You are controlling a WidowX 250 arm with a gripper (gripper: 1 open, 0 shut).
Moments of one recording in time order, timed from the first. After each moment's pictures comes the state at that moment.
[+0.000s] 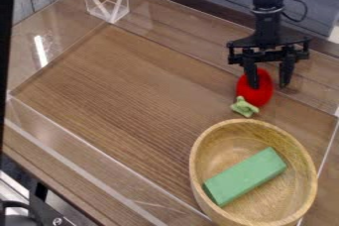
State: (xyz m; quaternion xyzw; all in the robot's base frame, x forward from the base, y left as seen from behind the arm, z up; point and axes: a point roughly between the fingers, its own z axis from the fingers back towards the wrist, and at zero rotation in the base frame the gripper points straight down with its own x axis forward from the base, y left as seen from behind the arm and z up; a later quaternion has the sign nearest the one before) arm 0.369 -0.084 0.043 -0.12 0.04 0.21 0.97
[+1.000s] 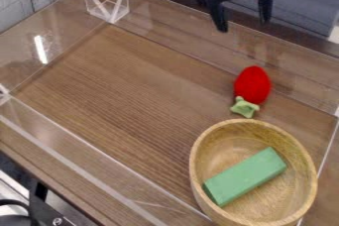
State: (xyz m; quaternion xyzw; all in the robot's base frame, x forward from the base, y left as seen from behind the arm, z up) arm 0.368 -0.011 0.127 -0.17 0.01 0.22 0.96
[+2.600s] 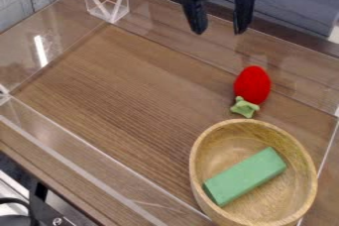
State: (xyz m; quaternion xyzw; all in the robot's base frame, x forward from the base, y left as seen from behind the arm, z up) arm 0.322 -0.017 0.135 -0.14 0.02 0.08 0.99
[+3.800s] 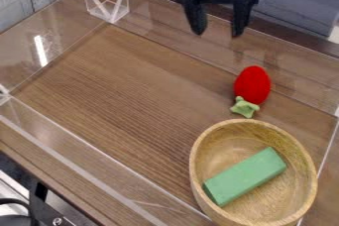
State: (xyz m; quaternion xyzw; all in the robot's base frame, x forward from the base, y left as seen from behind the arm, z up) arm 0.339 0.004 0.113 -0.11 0.00 0.08 0.99
